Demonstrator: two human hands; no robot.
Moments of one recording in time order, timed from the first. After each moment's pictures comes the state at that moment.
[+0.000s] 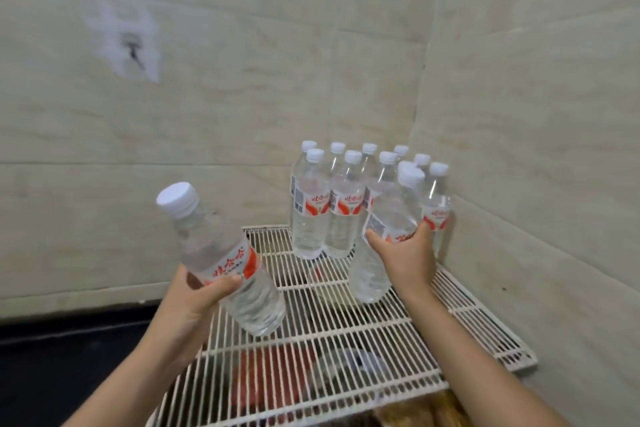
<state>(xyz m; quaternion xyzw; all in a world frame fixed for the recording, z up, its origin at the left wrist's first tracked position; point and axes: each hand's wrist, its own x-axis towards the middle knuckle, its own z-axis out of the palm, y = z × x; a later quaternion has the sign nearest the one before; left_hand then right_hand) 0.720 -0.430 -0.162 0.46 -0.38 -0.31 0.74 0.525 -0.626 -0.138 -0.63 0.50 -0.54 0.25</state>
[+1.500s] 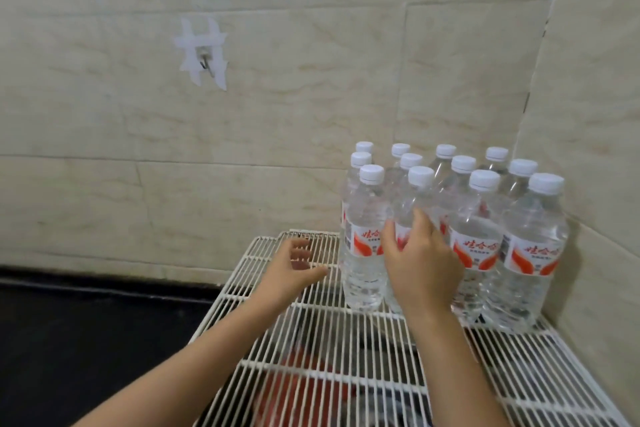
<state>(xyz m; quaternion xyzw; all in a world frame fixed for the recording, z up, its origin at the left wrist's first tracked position) 0.702 -0.552 -0.166 0.73 -0.33 -0.16 0.58 0.568 -0.660 -0.127 -0.78 0.31 -0.53 0.06</state>
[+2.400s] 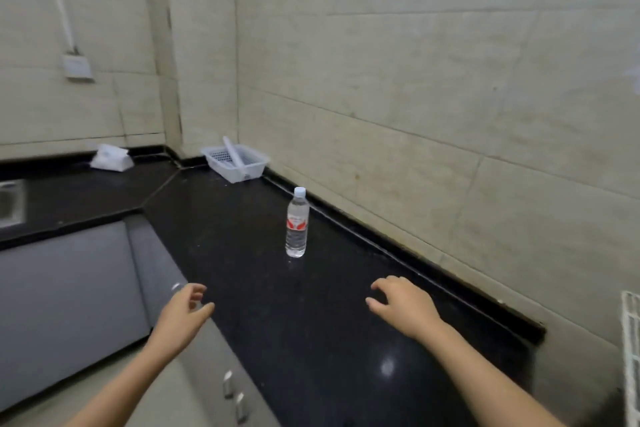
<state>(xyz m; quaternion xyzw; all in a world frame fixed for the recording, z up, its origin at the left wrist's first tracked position) 0.839 0.081 -0.290 0.86 0.14 0.09 0.48 0.854 -0.262 -0.231 -0.99 -0.08 -0.02 0.06</state>
